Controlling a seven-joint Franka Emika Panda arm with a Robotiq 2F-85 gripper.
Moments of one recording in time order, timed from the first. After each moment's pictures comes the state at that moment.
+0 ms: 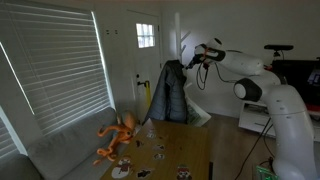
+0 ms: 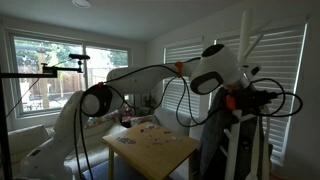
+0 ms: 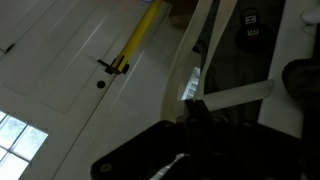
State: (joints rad) arm -0.67 0.52 -0.17 -1.00 0.56 2.30 -1.20
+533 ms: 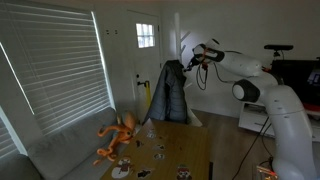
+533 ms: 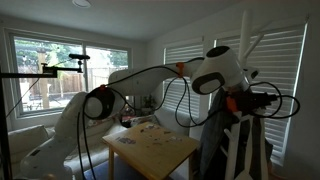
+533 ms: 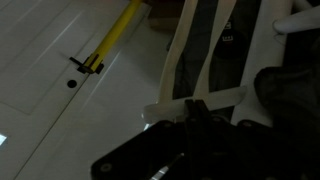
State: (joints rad) arm -0.68 0.56 -0.14 -0.94 0.56 2.17 -1.26
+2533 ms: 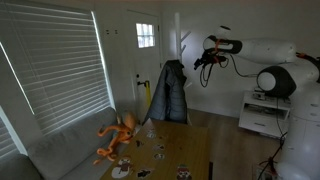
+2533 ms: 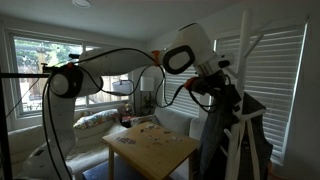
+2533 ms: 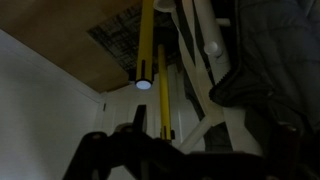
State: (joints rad) arm -0.53 0.14 -0.29 -1.38 0.23 2.11 -0.33
